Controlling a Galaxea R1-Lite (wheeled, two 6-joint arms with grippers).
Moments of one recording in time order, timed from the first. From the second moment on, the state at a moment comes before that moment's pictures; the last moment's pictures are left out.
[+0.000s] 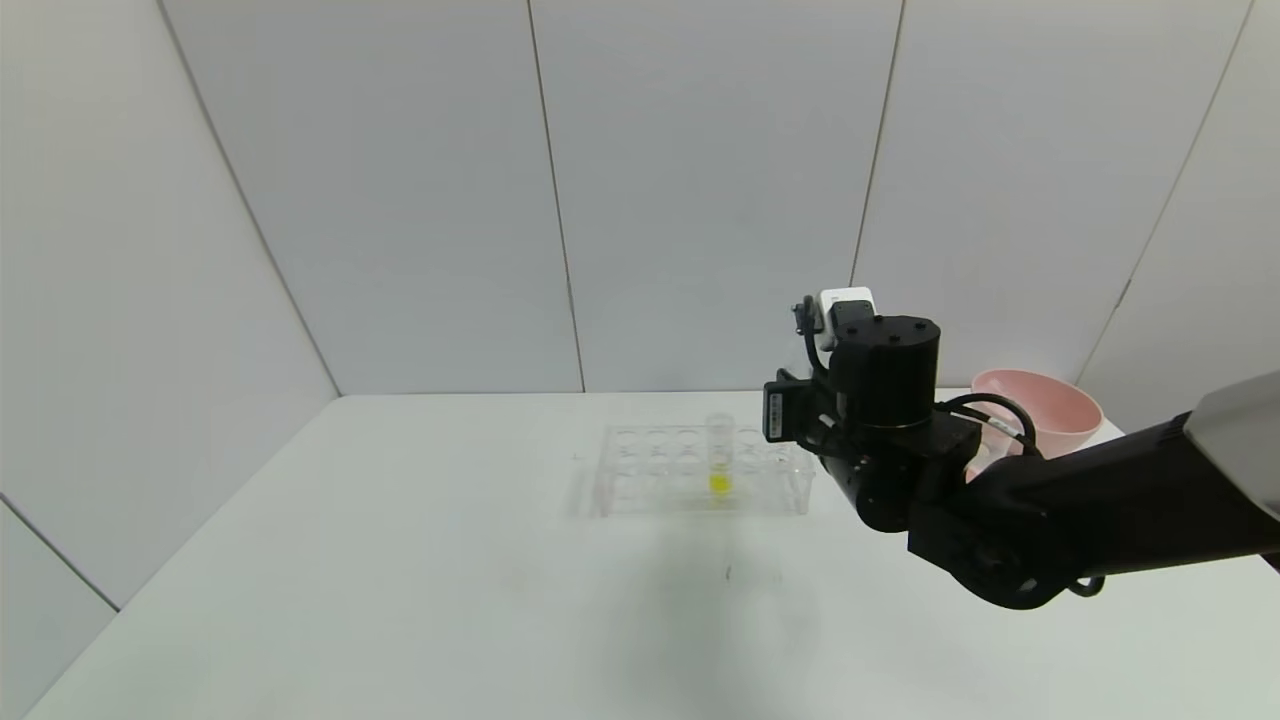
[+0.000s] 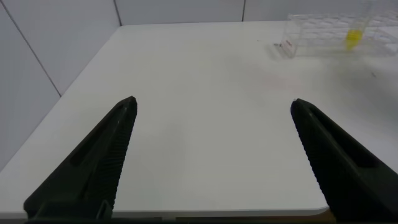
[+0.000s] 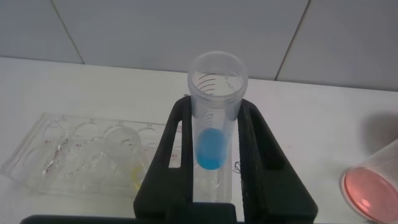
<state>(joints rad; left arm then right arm) 0.00 0.00 0.00 0.00 0.00 0.00 0.63 2.05 -1.15 -0.74 -0.55 0.09</state>
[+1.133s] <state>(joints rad) 0.00 0.00 0.00 0.00 0.00 0.00 0.27 1.67 -0.76 -0.54 0.14 -0.14</state>
